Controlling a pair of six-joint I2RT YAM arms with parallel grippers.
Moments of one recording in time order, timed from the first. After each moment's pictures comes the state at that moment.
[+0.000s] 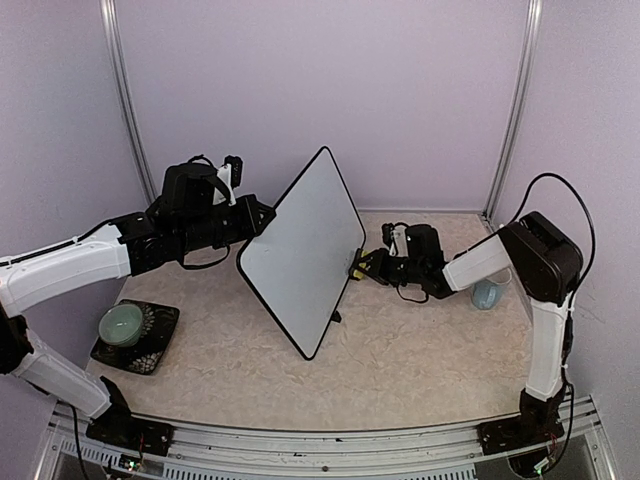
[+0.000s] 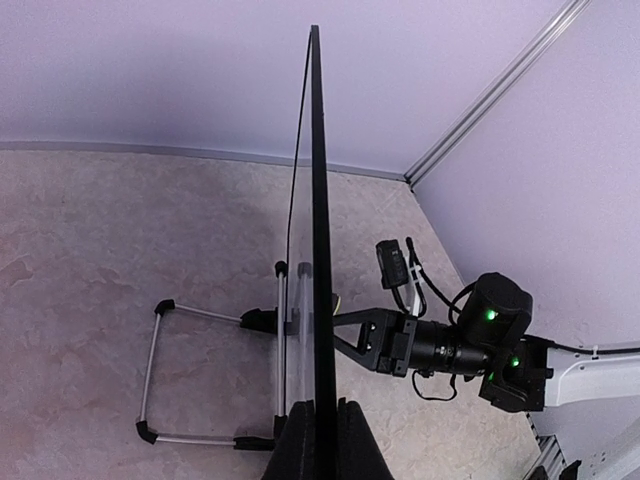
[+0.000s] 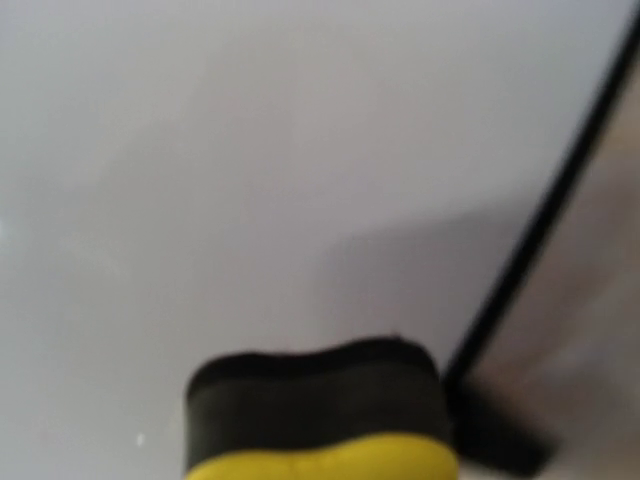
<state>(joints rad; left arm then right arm) -0.77 1.37 1.15 -0.11 -0.11 -0.61 0.52 2.04 1.04 0.59 -0.41 0.76</state>
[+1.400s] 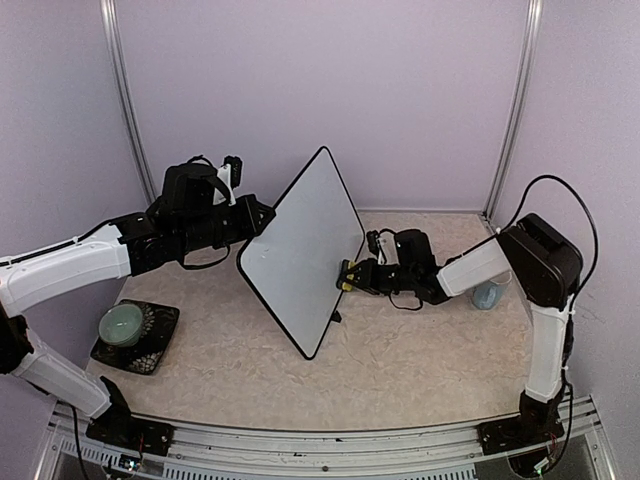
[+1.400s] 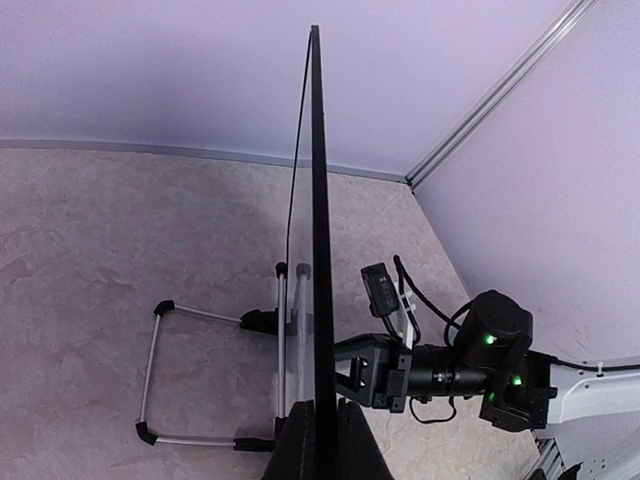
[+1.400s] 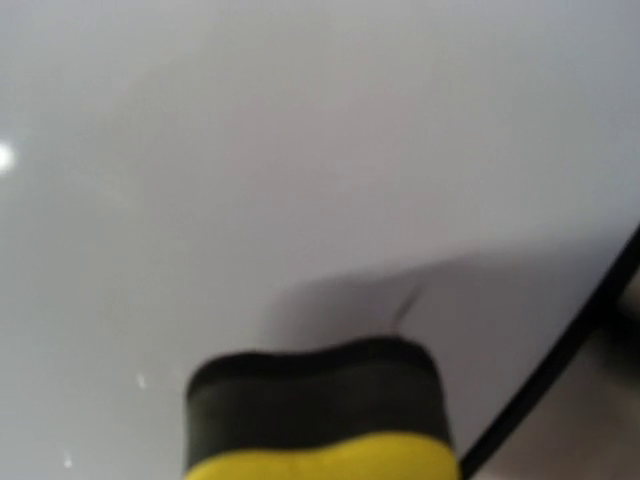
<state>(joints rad) -0.77 1.37 1.14 -0.11 -0.12 -0.62 0.58 2.06 1.06 0.57 -0.45 0.72</state>
